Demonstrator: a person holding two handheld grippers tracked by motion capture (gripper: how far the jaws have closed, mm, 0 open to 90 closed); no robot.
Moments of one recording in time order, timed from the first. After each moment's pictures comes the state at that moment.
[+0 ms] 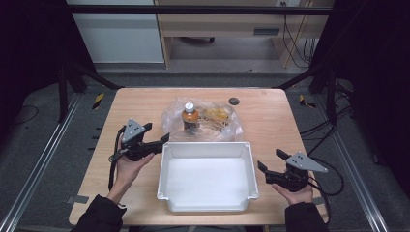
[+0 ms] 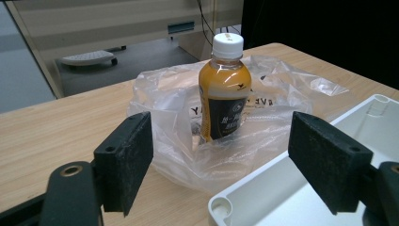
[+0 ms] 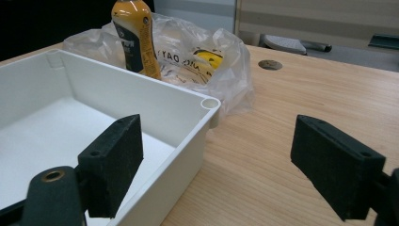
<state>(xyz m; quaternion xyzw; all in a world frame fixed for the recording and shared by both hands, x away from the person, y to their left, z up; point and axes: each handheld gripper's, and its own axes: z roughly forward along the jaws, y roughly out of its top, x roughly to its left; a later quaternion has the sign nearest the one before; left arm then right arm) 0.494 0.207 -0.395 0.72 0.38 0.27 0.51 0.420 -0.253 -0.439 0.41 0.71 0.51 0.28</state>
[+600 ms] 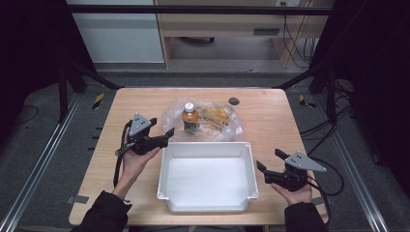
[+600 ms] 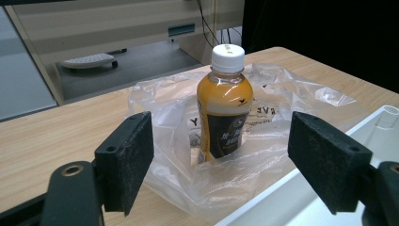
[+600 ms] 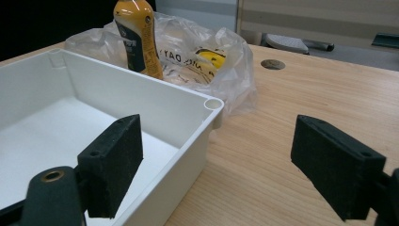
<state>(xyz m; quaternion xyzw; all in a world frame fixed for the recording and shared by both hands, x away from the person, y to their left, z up) 0.510 0.192 -0.392 0.72 0.38 0.27 0.51 0.421 -0.251 -0.439 0.41 0.71 0.51 0.27</state>
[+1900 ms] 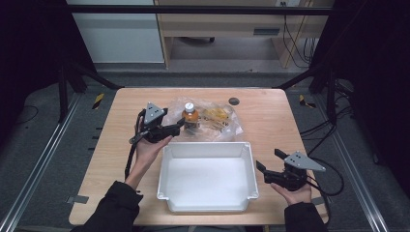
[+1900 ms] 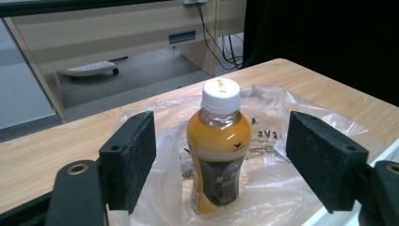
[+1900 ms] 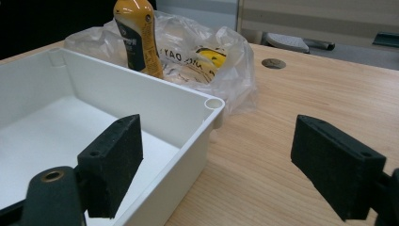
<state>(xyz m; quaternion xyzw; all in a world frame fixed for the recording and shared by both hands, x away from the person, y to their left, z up) 0.540 0.161 -0.382 0.72 0.38 0.28 0.51 0.422 -0.250 -0.440 0.41 0.71 0.50 0.27</state>
